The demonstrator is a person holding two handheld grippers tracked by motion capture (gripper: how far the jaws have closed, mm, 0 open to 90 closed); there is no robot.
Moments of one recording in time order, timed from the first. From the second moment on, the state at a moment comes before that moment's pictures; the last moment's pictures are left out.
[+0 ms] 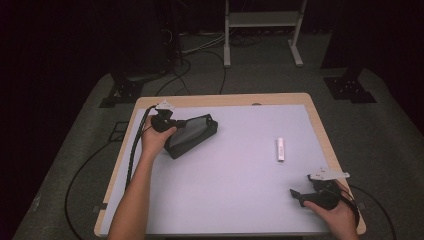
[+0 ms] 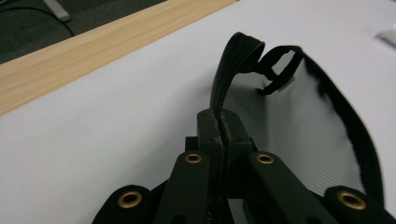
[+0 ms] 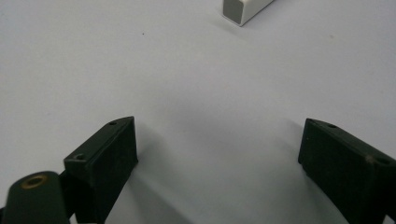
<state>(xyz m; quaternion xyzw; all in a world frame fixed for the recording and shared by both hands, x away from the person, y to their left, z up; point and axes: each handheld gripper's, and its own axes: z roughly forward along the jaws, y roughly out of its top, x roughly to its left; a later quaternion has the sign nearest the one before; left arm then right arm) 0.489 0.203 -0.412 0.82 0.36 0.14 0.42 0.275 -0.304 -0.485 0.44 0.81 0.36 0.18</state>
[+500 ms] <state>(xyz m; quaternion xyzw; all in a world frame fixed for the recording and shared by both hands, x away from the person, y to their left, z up) 0.477 0.194 -0.400 0.83 0.33 0.13 0.43 0.275 -0.304 -0.485 0.44 0.81 0.36 0.18</state>
